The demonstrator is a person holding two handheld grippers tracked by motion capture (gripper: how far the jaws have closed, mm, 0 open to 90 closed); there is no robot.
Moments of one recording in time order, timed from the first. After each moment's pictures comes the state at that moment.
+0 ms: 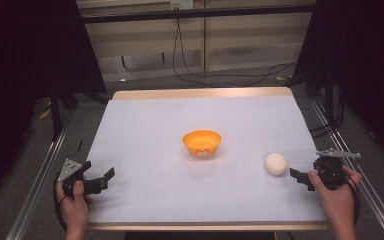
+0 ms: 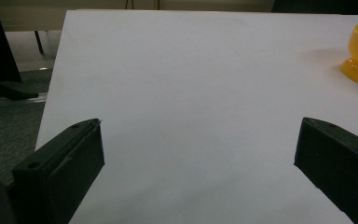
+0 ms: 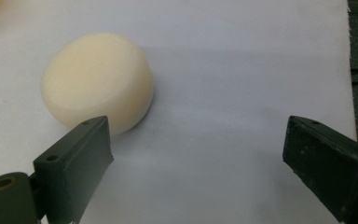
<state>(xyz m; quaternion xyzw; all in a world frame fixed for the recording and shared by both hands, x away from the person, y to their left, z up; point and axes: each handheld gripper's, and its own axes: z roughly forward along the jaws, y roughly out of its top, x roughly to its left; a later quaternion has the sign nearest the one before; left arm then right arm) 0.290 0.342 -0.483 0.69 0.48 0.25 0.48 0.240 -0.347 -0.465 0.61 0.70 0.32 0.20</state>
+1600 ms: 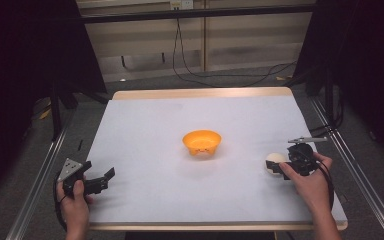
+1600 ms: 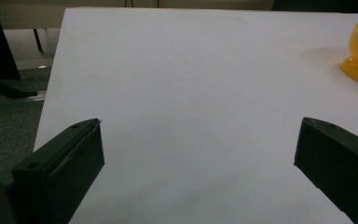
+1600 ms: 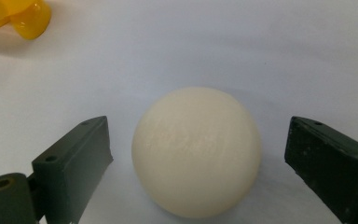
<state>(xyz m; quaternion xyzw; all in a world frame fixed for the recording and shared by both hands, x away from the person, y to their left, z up) 0.290 0.342 -0.483 0.69 0.48 0.24 0.48 0.281 -0.291 -0.455 0.59 0.72 0.31 0.15</state>
